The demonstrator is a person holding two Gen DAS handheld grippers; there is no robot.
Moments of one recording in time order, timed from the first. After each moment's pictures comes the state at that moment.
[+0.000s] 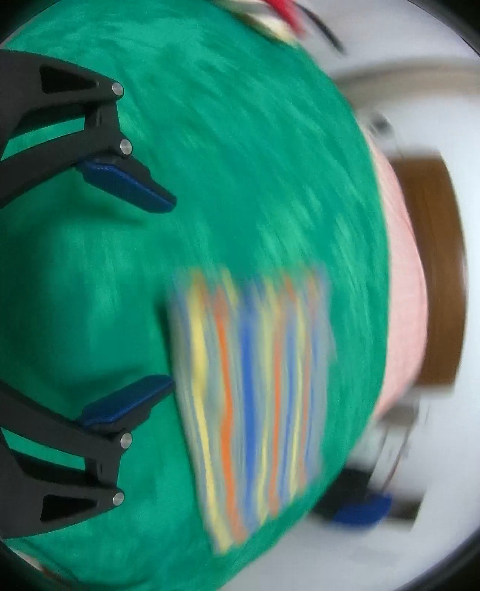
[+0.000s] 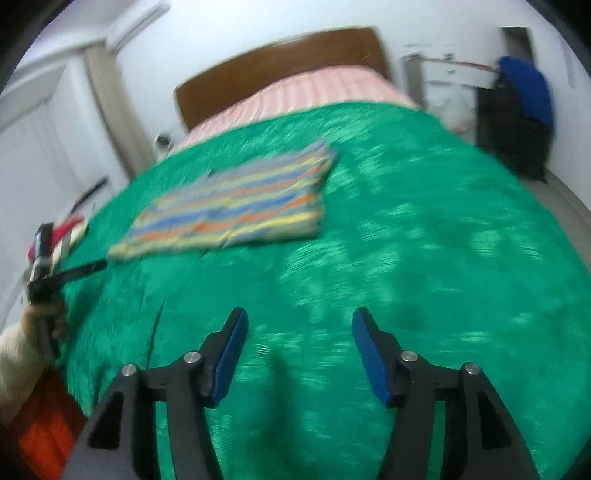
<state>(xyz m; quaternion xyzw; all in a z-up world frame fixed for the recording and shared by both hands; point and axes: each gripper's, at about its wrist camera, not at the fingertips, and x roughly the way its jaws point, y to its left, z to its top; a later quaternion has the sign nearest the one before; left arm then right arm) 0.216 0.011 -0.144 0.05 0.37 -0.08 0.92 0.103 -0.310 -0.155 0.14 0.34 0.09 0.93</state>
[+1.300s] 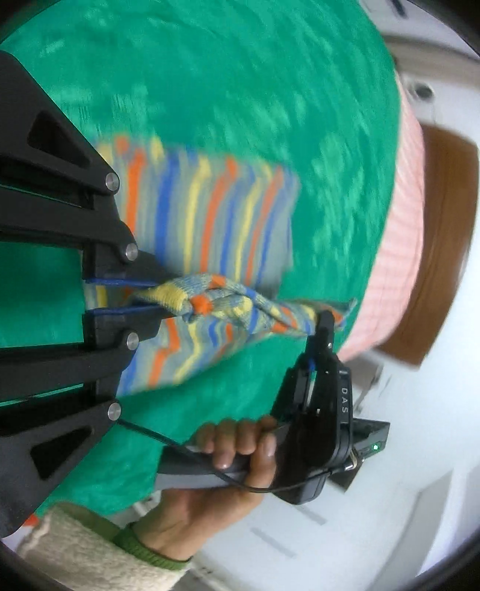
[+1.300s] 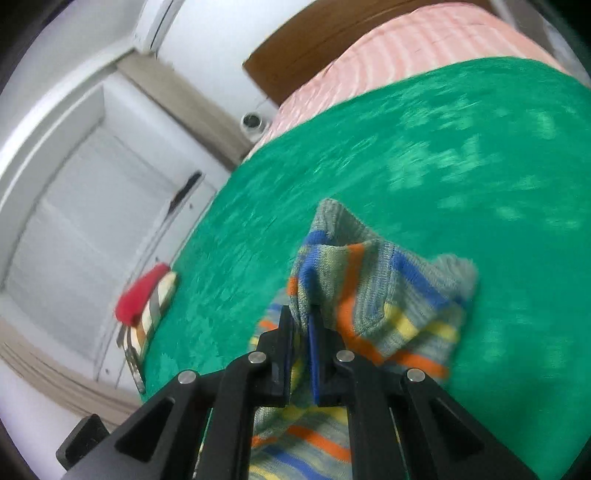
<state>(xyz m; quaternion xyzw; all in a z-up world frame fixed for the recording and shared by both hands) 0.261 0.024 -0.131 -0.16 0.37 -0.15 0.90 0.465 -0.129 -0.067 0.23 0.41 0.34 0.81</state>
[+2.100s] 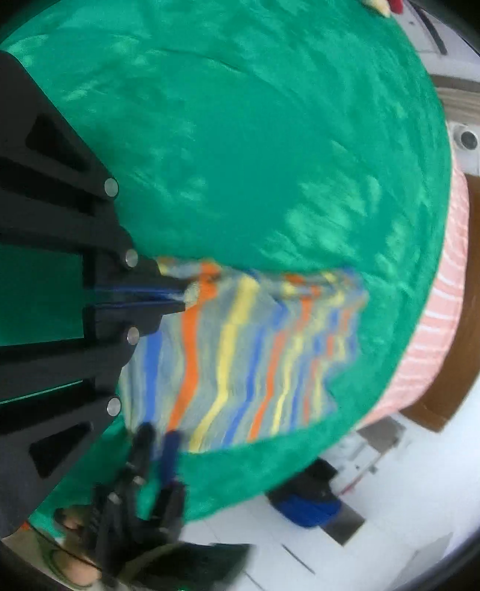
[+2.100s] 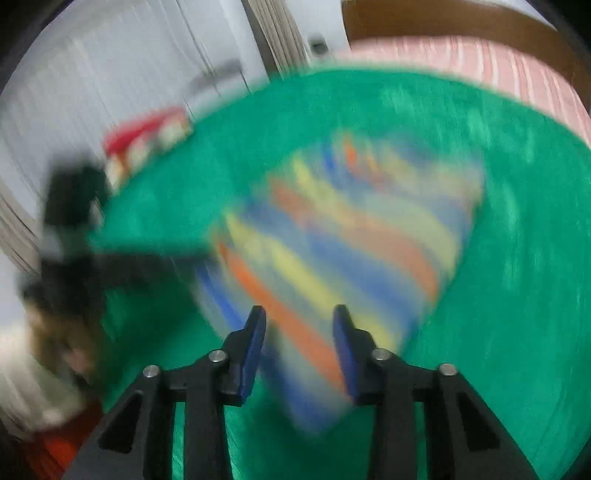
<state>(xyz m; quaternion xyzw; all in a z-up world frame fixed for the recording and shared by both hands) 0.244 0.071 -0.177 -0.16 0.46 -0.07 0.87 0.322 -0.071 -0.133 -0.05 0.45 0.37 0.81</state>
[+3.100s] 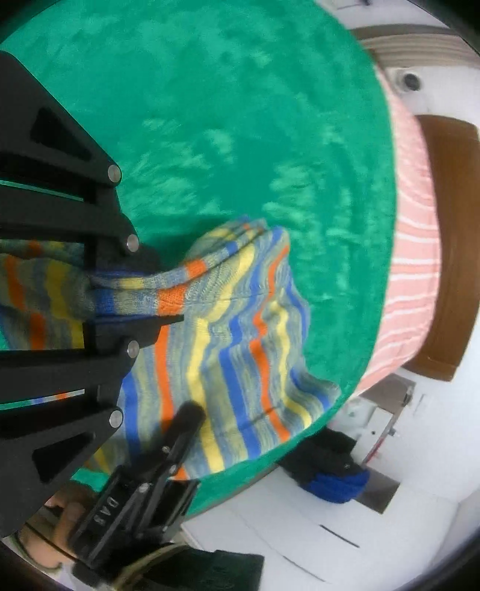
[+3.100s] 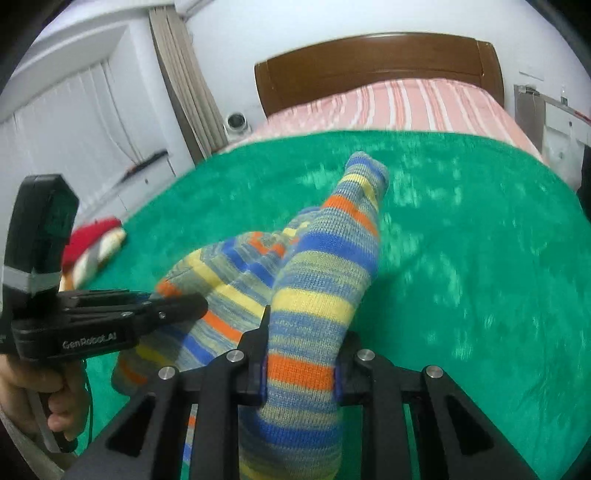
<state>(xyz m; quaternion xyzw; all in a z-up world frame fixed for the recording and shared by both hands) 0.334 0.055 -0.074 -0.06 0.42 -0.13 0.89 0.384 -0.059 -0.063 0.08 0.33 0.24 0.91</state>
